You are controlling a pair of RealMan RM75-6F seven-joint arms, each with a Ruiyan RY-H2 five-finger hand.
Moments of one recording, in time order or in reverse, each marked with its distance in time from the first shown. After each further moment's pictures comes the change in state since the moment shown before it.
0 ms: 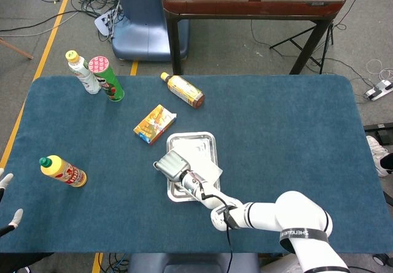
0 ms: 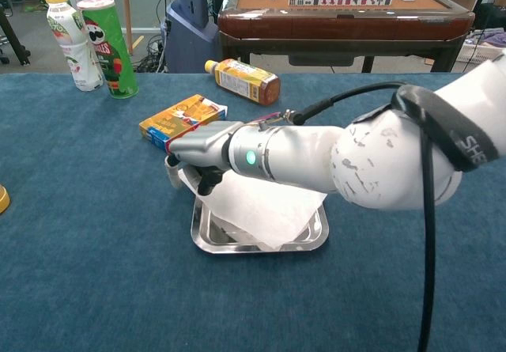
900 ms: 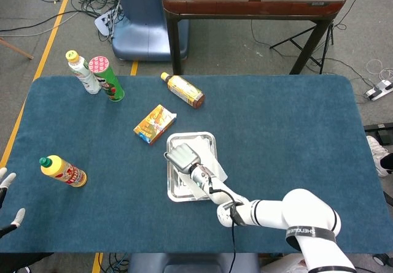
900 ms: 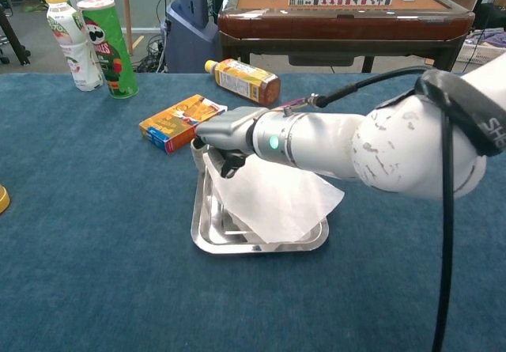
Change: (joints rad) left arm -0.006 -0.007 0.000 0.005 0.004 -0.010 0.002; right arm -0.025 0.052 -0.020 -0.032 0.073 0.061 -0.030
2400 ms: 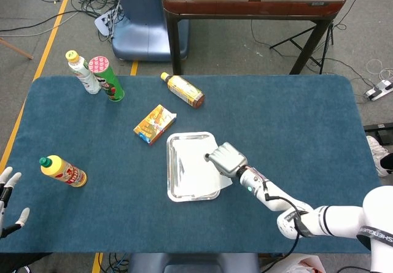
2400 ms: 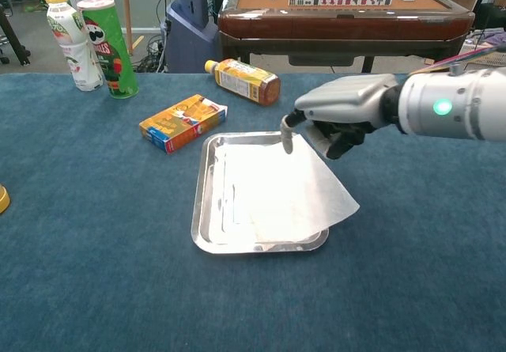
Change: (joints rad) left arm -0.009 -0.001 0.003 -0.029 0.012 -0.006 0.036; right arm -0.256 0.476 -0.147 -0.470 -0.301 0.111 0.132
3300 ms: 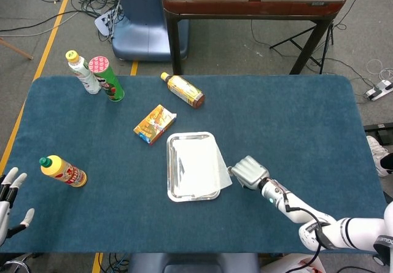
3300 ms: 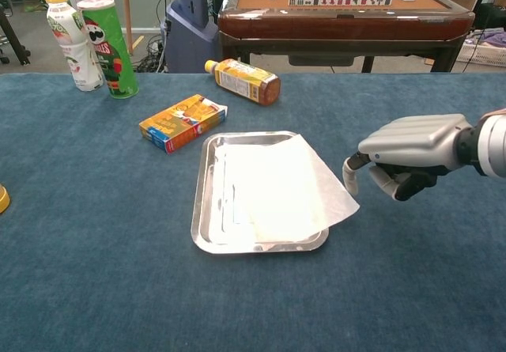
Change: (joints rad) left arm 0.000 -0.013 0.007 -0.013 0.010 0.003 0.024; right arm -0.112 0.055 -0.085 -0.021 -0.081 -0.038 0.016
